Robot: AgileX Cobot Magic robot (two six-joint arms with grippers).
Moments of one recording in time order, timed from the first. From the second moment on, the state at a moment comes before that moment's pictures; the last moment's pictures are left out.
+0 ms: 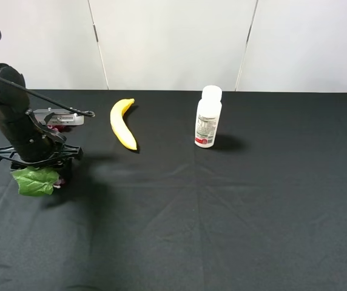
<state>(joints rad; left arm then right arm) -0.20 1.88 -0.90 -0.04 0.53 -0.10 -0.07 -0.01 -0.50 0.01 1.02 0.02</state>
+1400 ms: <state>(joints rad) -0.19 1.51 -0.97 0.02 0.87 -0.09 -0.07 -0.01 -0.50 0.01 1.02 0.02</state>
